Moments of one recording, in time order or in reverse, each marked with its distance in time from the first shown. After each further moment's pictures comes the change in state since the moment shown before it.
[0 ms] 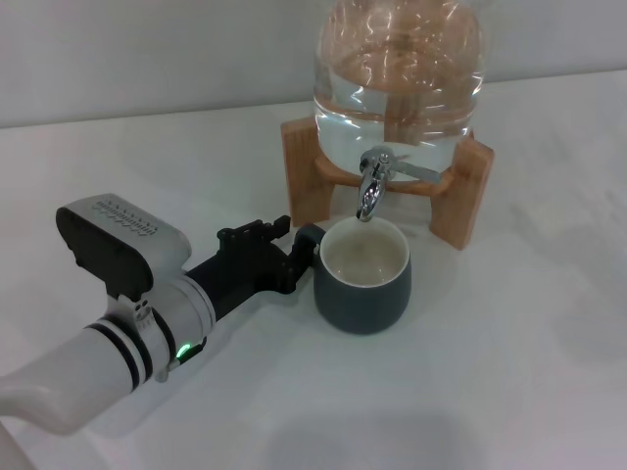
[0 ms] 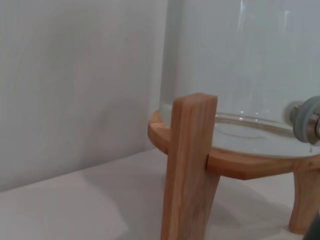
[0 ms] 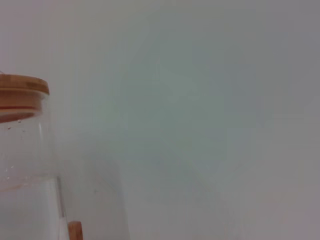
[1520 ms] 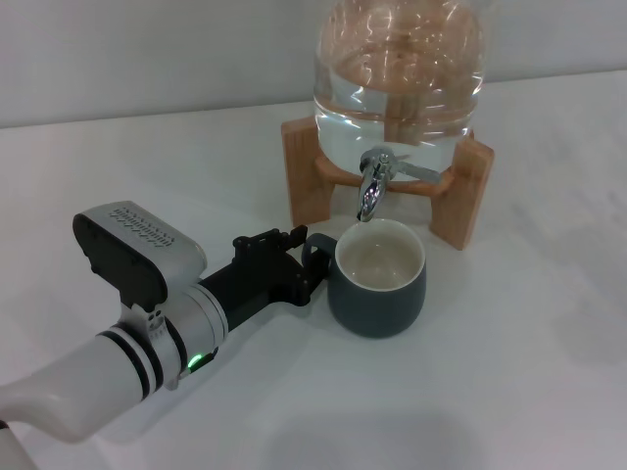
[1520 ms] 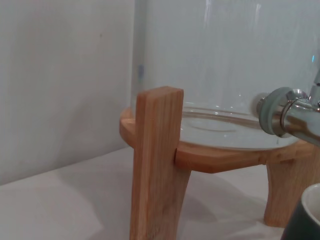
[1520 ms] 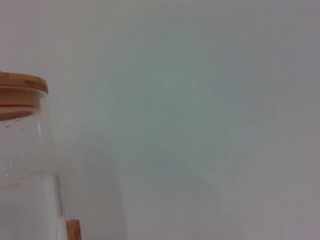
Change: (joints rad) left arm 0.009 -0.002 0.001 -0.025 0.046 0.001 0.006; right arm -0.003 0.000 0.000 0.000 0.002 -0.002 -0.007
